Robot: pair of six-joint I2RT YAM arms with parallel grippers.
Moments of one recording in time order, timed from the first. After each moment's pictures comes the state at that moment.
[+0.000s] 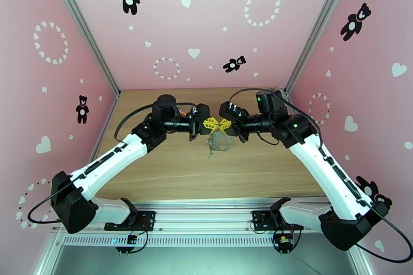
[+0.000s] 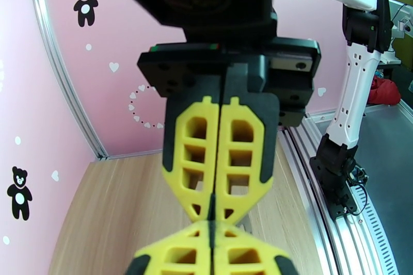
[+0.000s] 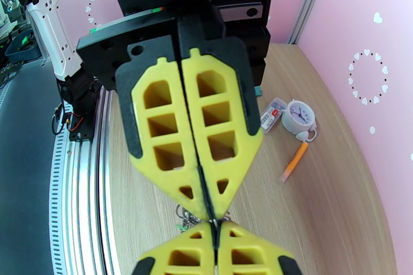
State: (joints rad) left arm -0.66 1.38 1.22 -0.03 0.87 0.35; right arm 0.49 1.22 1.43 -0.86 -0.70 -0.63
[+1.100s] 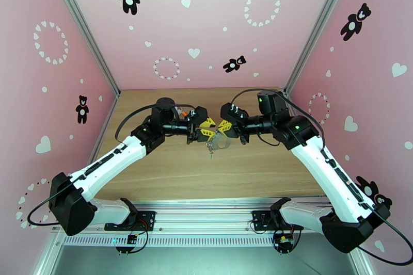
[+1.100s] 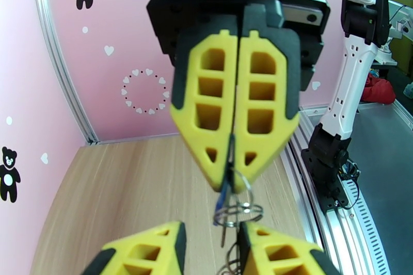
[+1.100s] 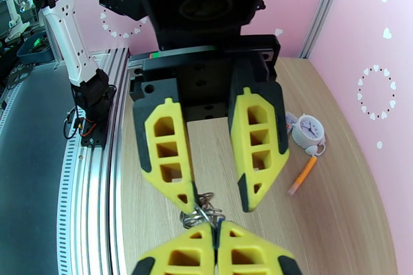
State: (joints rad) left arm -0.64 1.36 1.17 -0.04 0.89 0.34; right arm 0.49 1.20 1.43 -0.86 -0.77 -0.64
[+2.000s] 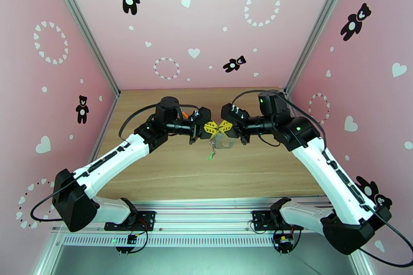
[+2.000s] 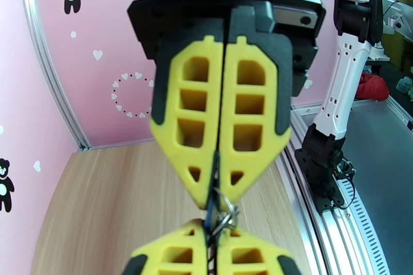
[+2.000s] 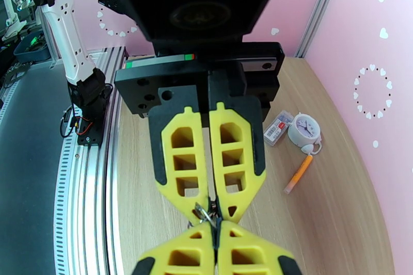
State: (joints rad) left arm -0.67 1.39 1.20 -0.07 0.91 0.36; right arm 0.49 1.18 1.41 -0.85 -0.74 -0.64
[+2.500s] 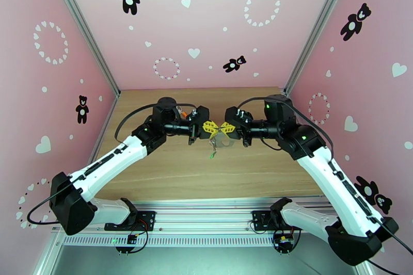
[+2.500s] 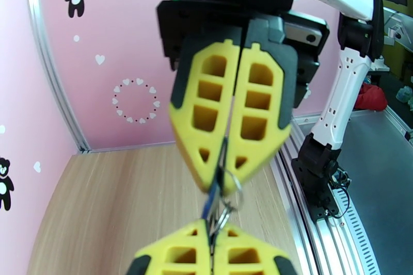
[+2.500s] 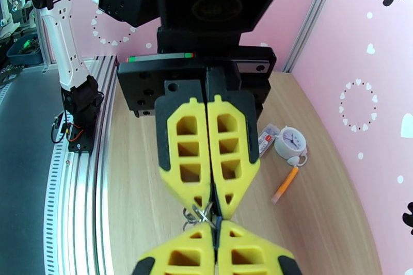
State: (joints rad) left arm -0.66 1.34 1.17 -0.01 0.90 0.27; right arm 0.48 1.08 1.32 -0.75 -0.70 -0.62
